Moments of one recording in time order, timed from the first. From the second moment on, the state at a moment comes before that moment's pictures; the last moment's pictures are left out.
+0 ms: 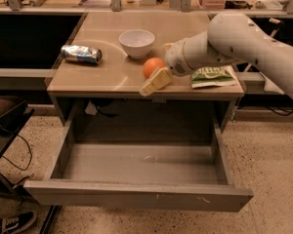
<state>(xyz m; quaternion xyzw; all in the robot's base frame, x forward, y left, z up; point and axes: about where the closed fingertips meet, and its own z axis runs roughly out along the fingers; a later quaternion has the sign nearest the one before) 0.672 -0.029 0.846 -0.53 0.72 0.16 0.42</state>
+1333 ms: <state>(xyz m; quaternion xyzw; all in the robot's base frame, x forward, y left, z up) 0.672 -0.029 0.846 -0.53 0.72 0.16 0.42</state>
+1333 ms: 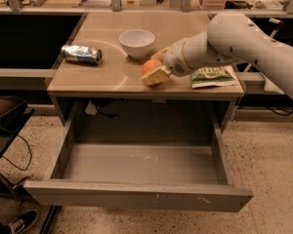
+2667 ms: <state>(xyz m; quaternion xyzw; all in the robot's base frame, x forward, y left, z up) 0.485 0.029 0.903 -0.47 0.68 0.12 0.55</state>
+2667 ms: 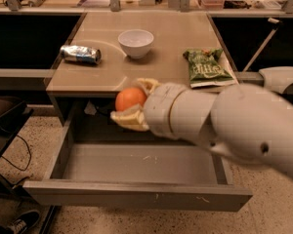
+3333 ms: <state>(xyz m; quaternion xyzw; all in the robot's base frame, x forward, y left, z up) 0.452 -0.001 0.794 -0.42 0.76 0.09 0.49</state>
